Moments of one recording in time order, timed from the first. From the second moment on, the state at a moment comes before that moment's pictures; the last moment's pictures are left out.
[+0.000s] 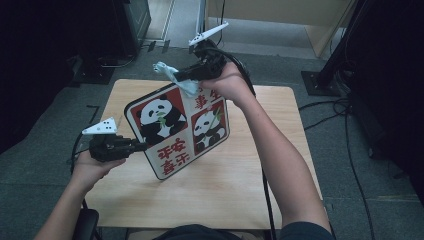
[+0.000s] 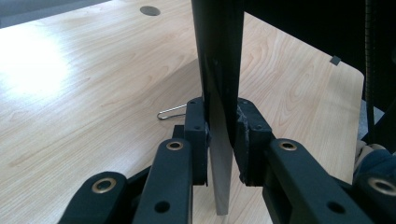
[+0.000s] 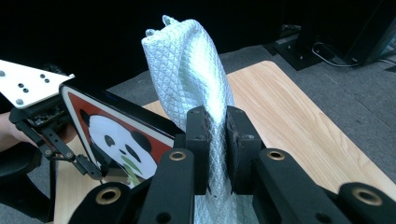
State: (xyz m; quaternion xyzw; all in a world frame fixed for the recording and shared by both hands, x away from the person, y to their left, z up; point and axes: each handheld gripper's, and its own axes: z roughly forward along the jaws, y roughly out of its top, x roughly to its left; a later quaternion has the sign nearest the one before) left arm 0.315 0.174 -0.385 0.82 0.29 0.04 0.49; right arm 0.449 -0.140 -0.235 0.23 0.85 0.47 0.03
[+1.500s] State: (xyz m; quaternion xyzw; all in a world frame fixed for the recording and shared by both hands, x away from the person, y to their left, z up) left arm 0.317 0.180 -0.386 0.82 0.29 0.04 0.49; right arm 0.464 -0.194 -0.234 0.29 0.84 0.46 0.06
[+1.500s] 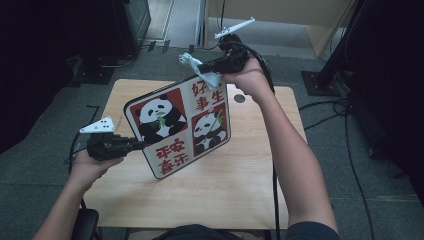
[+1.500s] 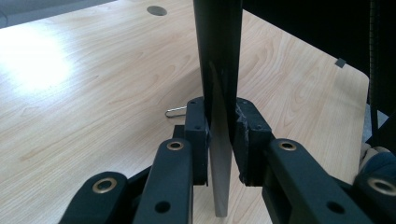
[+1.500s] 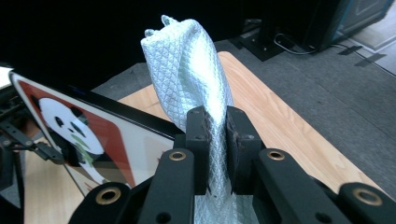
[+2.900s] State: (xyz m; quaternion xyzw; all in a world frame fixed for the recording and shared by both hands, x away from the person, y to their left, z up) left arm 0.318 0.181 -0.386 0.82 0.31 0.04 0.49; right arm 0.470 -0.233 -0.234 0.35 0.82 0.44 0.11
